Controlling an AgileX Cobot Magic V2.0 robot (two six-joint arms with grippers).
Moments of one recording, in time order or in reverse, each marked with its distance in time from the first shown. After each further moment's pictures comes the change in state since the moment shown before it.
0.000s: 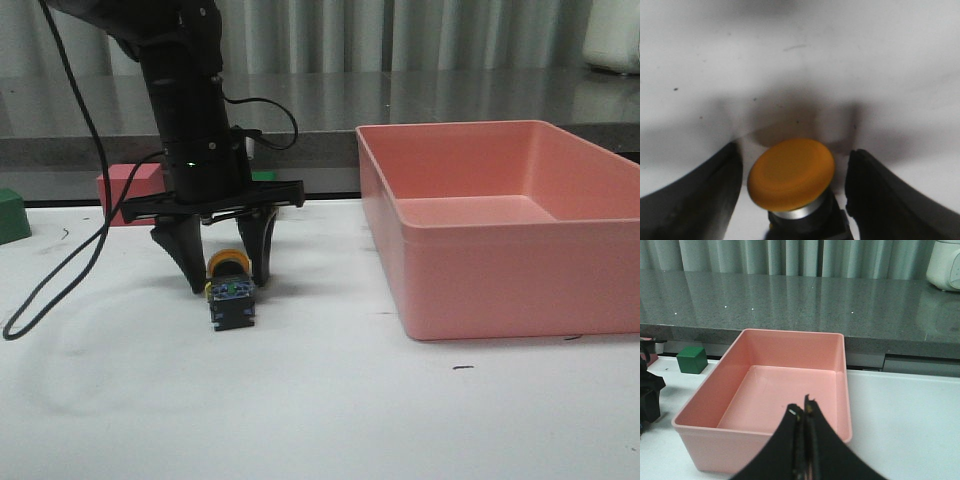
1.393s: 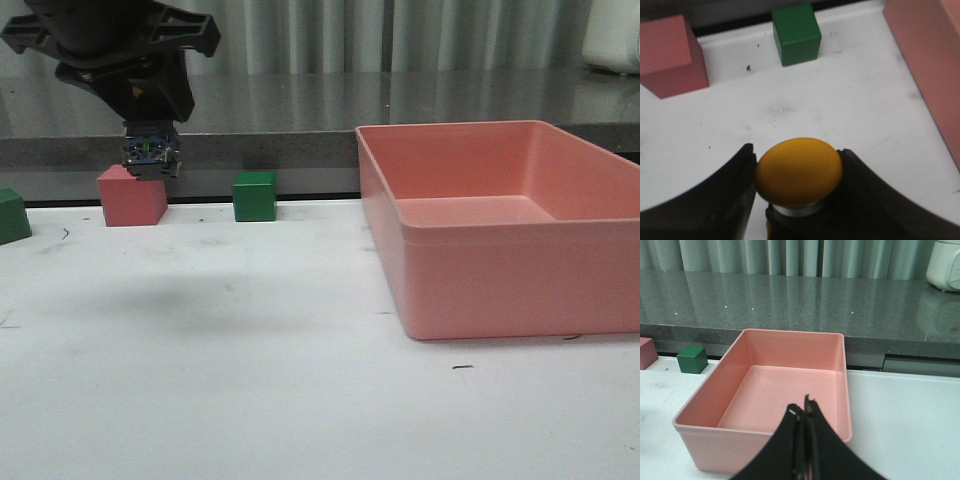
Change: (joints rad) left arm -0.001 -0.702 0.716 0.318 -0.777 0.012; right arm 0.000 0.000 0.000 0.000 0.000 0.000
